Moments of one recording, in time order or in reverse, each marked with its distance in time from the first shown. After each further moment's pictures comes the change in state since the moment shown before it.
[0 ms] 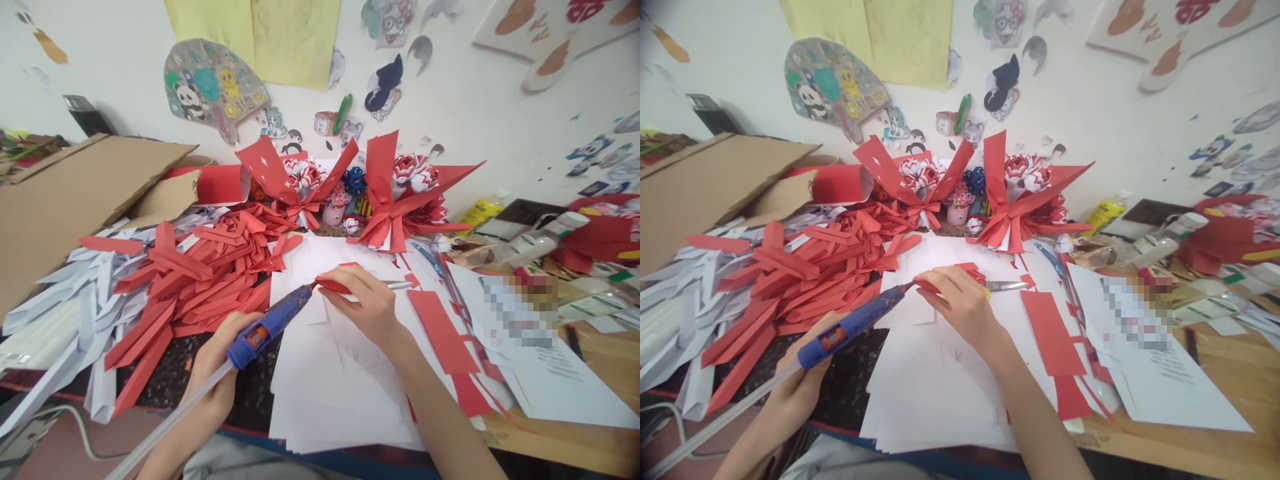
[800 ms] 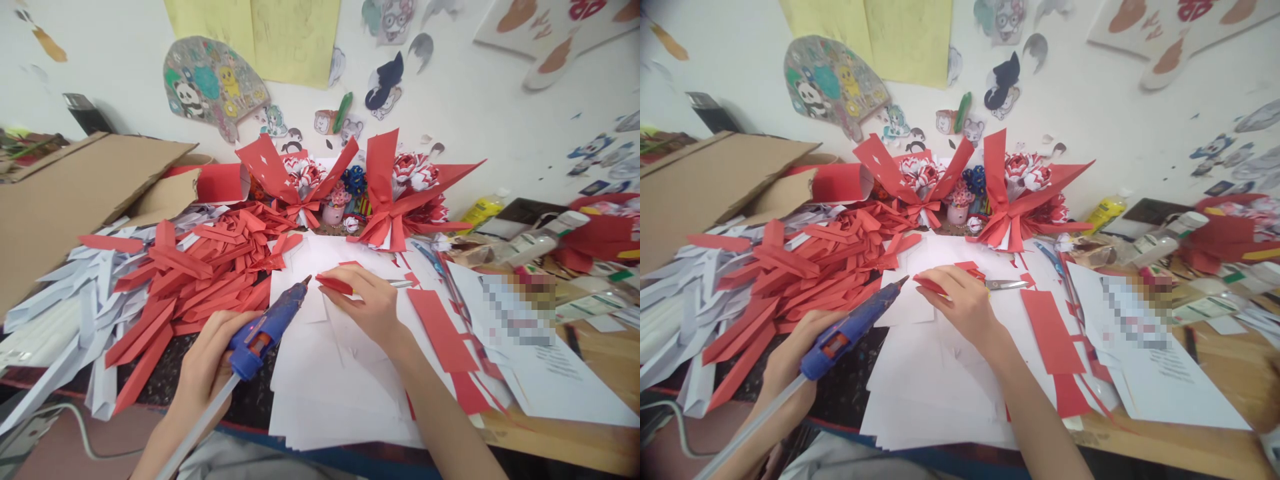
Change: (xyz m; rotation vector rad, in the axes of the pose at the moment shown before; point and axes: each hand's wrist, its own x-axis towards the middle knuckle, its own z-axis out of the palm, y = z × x) left_hand -0.001 -0.002 -0.002 0.107 0.018 -0.002; right_hand 0.005 -0.003 -0.001 0.021 0.035 0.034
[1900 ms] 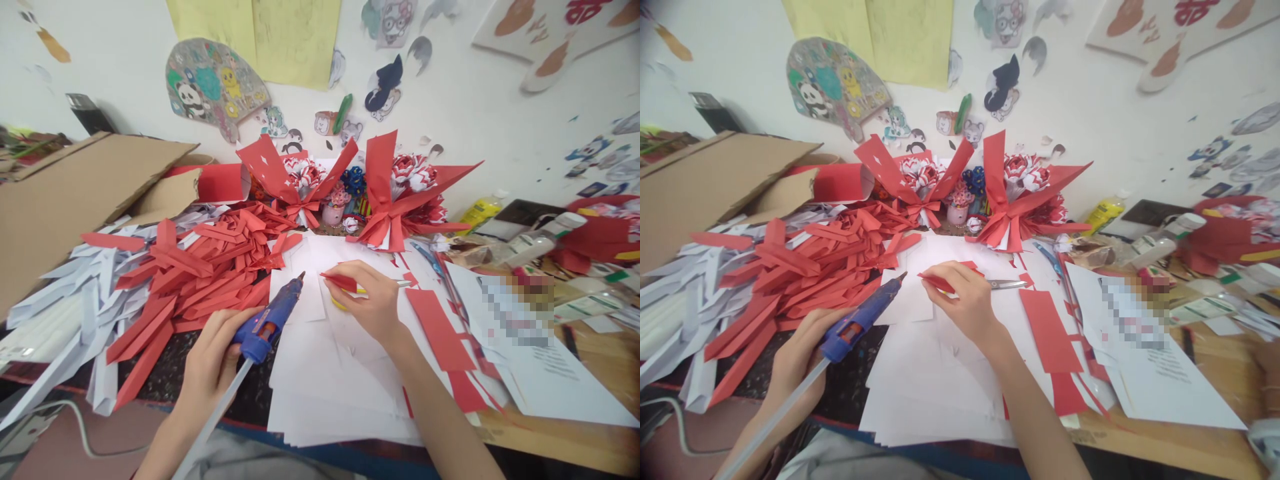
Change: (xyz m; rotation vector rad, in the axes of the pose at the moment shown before) left_hand -0.004 -0.010 0.001 0.119 -0.030 0.002; right_hand 0.001 -0.003 -0.004 0.054 0.023 0.123
